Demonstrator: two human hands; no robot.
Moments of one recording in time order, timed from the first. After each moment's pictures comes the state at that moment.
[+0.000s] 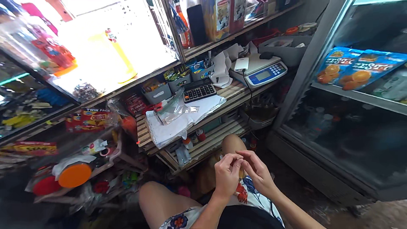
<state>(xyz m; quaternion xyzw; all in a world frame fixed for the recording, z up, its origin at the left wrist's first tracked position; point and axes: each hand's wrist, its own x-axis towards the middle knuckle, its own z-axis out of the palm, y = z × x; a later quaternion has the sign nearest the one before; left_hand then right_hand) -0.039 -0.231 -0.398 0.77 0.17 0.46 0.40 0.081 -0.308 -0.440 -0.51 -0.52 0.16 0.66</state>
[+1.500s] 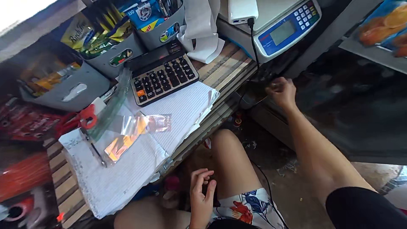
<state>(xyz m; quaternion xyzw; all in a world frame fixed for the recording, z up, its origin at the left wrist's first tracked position) -0.073 -0.143 -0.477 0.71 0.37 0.27 0.53 0.393 -0.163 -0.488 -0.88 -0.24 0.10 0.40</state>
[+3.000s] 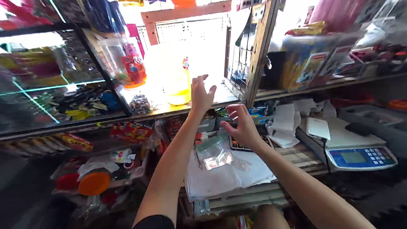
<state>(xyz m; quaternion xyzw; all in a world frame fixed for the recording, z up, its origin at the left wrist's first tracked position) -0.072 0.152 -0.081 0.77 0.37 0.50 0.14 0.076 0.047 -0.171 -0.51 -0.70 0.05 0.50</state>
